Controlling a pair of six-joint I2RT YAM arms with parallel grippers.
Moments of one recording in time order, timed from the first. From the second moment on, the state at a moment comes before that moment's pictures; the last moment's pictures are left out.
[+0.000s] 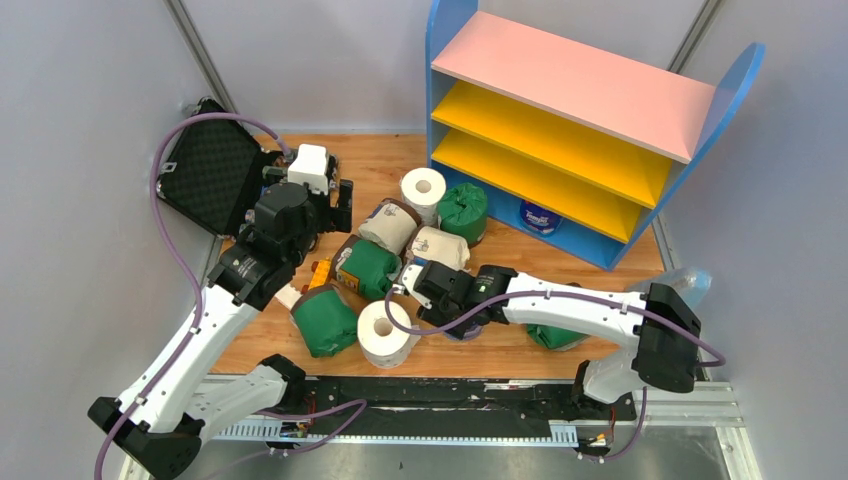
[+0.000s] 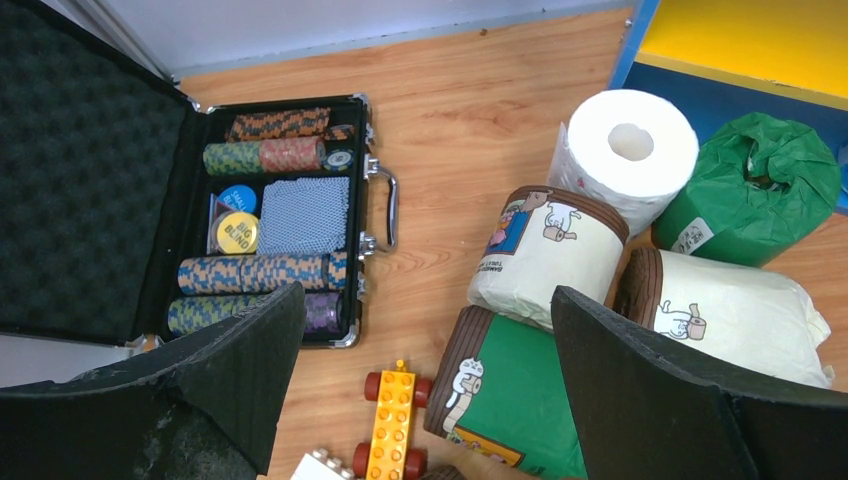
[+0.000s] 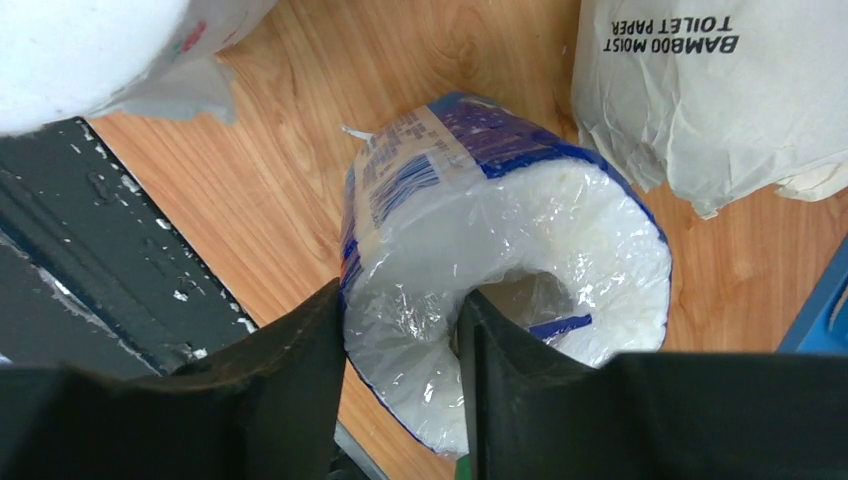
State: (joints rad) left arm -0.54 0.93 1.10 -0.48 -0.43 -0.05; right arm 1.17 1.47 1.11 -0.79 0.16 -0.05
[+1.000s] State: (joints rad) left arm -0.54 0.93 1.09 -0.47 -0.42 -0.05; right arm 0.67 1.35 1.14 -0.89 0.49 0.12
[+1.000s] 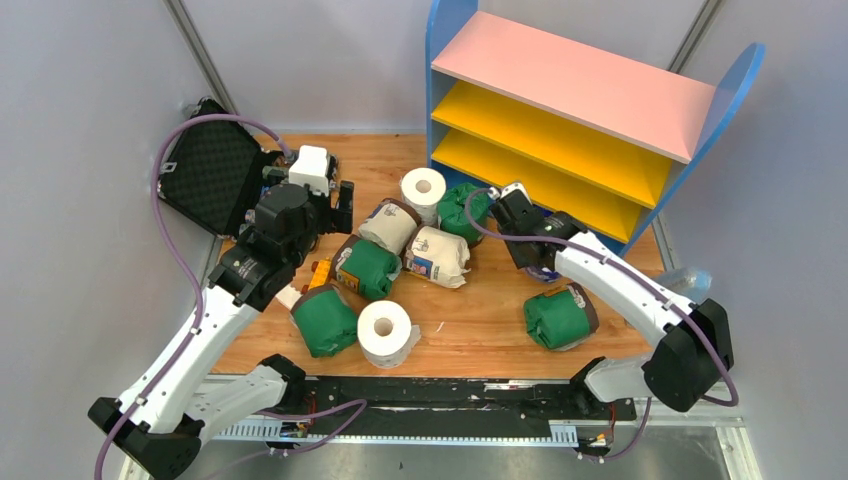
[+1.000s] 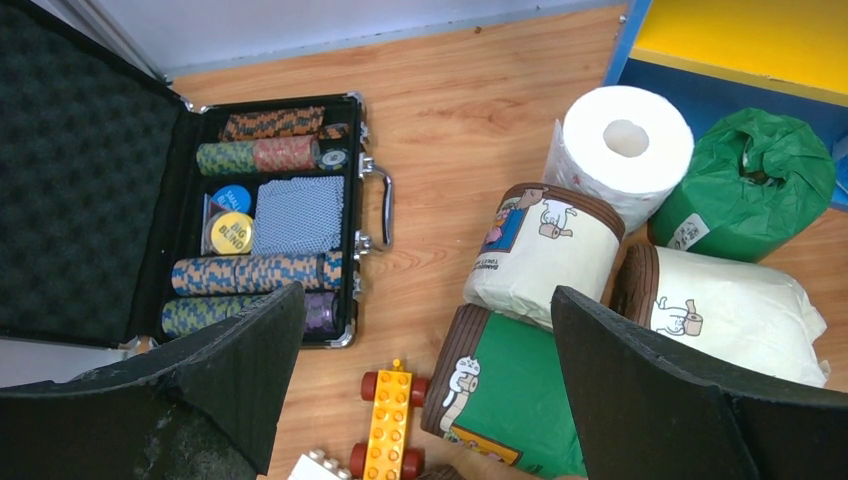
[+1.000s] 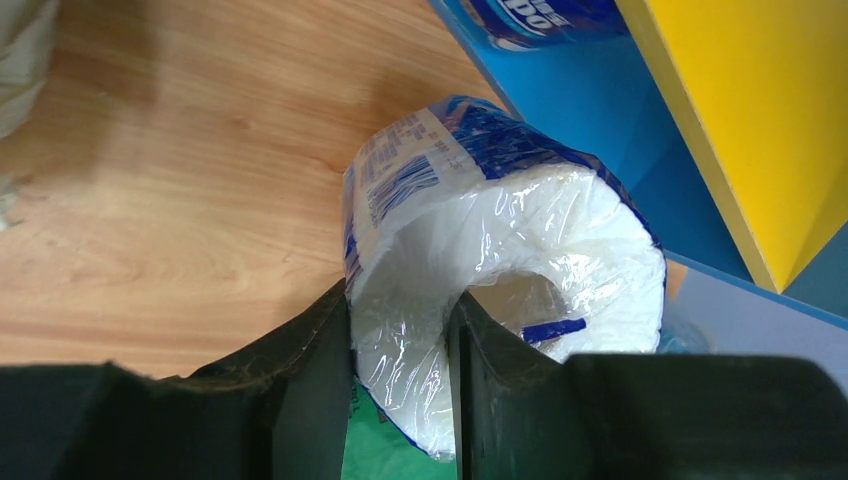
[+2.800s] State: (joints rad) left arm -0.54 0.92 1.08 -0.47 -0.39 -0.05; right arm 0.33 1.45 1.01 -0.58 0.57 0.01
